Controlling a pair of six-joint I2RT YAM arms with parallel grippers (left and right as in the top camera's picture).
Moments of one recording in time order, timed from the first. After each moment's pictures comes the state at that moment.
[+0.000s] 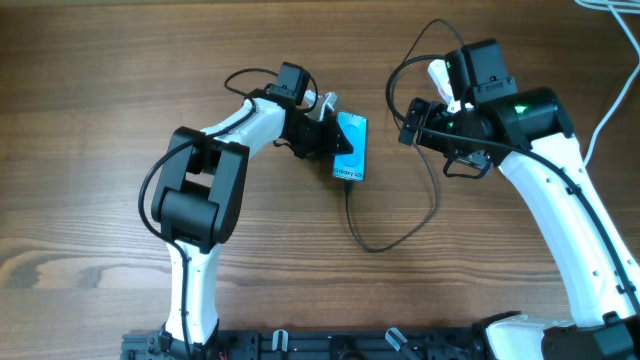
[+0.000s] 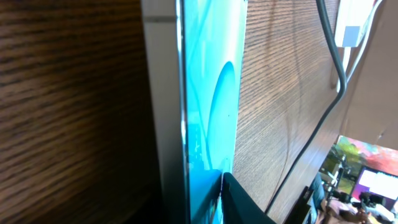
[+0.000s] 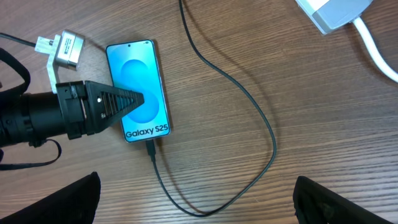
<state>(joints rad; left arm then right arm) -0.36 2.25 1.49 -0.55 0.76 -0.34 0.29 1.51 1.47 -1.16 -0.03 0.59</state>
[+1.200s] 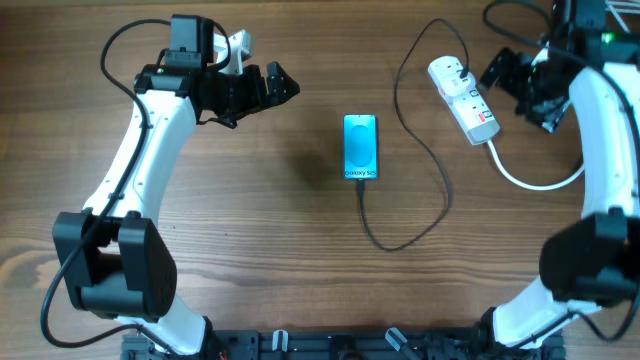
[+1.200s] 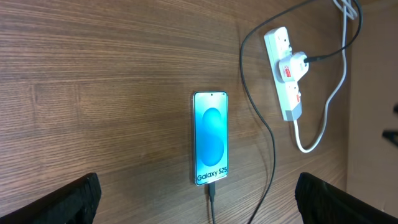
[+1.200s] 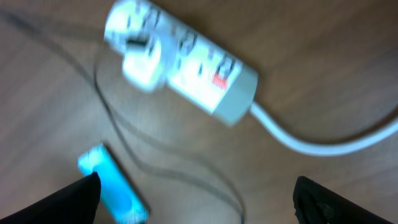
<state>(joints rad) -0.11 1.79 1.49 -0.75 0.59 -0.33 -0.13 1.85 1.80 -1.21 -0.09 0.49</state>
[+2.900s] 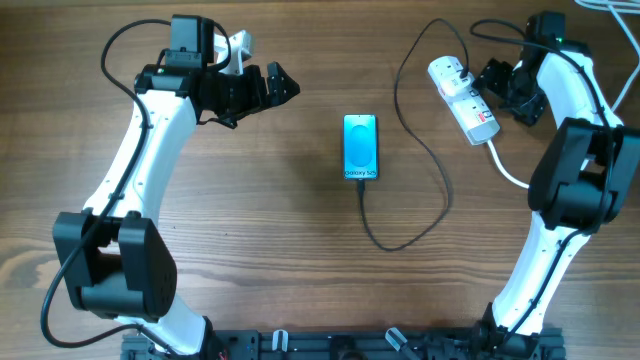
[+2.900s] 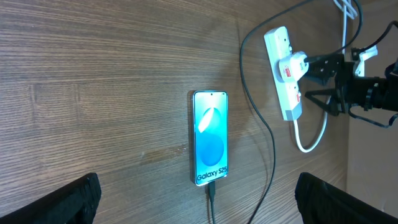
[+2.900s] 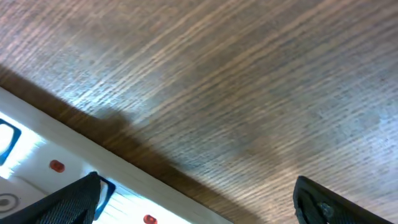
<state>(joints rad) -0.11 1.79 1.49 -0.75 0.59 -0.33 -0.19 2.30 1.84 -0.90 -0.04 0.44</state>
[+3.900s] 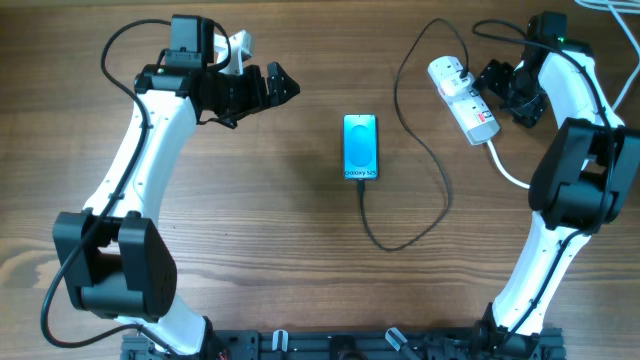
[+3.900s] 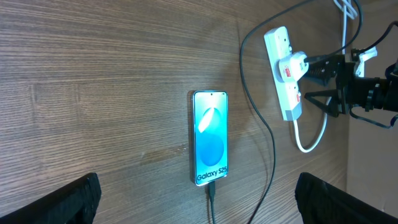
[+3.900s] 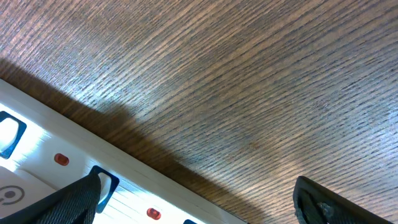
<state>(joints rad) -0.11 1.79 1.49 -0.75 0.59 -0.33 -0.19 2.30 1.84 -0.92 -0.07 0.45</state>
